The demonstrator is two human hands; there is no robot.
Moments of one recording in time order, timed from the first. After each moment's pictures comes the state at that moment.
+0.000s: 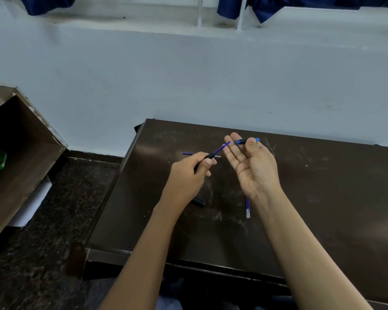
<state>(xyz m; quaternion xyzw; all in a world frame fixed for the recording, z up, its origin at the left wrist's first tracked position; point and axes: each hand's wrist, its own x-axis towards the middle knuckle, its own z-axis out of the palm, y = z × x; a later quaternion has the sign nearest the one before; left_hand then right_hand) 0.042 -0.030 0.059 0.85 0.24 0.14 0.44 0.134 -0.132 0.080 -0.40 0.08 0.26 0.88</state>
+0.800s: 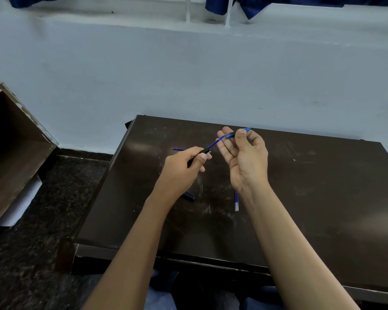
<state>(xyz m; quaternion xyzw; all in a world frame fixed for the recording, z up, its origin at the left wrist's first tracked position) 0.045 -0.040 0.062 0.86 0.21 0.13 0.44 0.127 -0.141 0.086 -0.44 0.06 0.21 0.87</state>
